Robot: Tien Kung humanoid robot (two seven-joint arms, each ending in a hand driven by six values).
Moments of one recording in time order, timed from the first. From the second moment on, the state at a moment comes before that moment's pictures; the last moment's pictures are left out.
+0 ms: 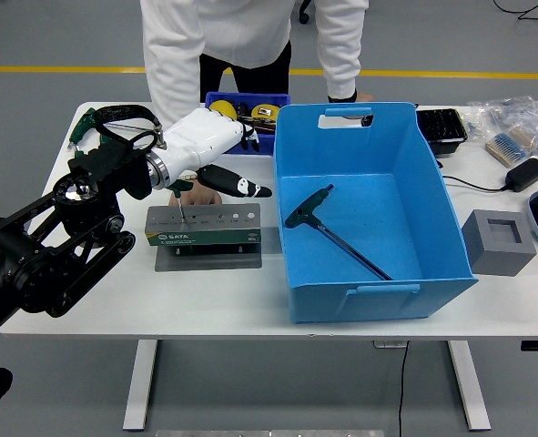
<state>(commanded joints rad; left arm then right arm) -0.69 0.25 -0.87 -1.23 2.27 -0.19 0.03 0.09 -0.15 0.84 0.18 -0.74 -0.25 -0.18</state>
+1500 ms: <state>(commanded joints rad) -0.76 0.39 -0.67 -1.16 2.27 -0.35 0.06 0.09 -0.15 0.85 0.18 -0.75 -0.25 -0.19</state>
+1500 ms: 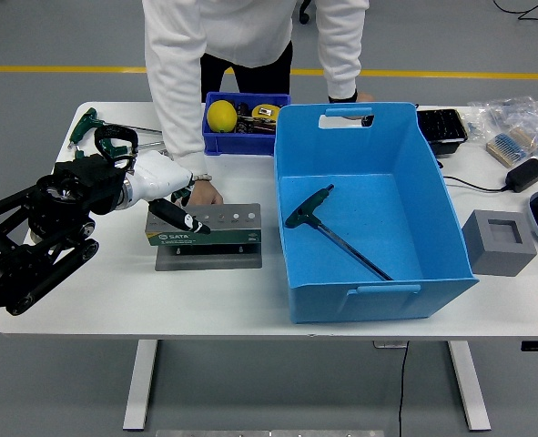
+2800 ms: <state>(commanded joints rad) -0.78 0.38 -0.66 -1.10 2.27 -0.29 0.05 0.09 -0.15 0.86 0.18 -0.77 -0.24 -0.19</state>
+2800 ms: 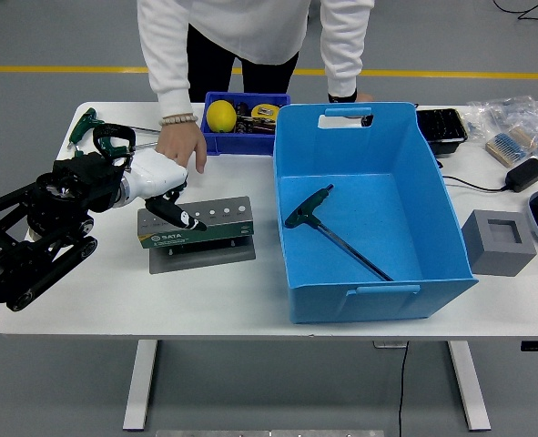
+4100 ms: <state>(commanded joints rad) -0.75 0.36 -0.81 -1.38 2.23 0.36 -0.11 0.09 -0.15 0.86 0.18 -0.76 -0.24 -0.19</state>
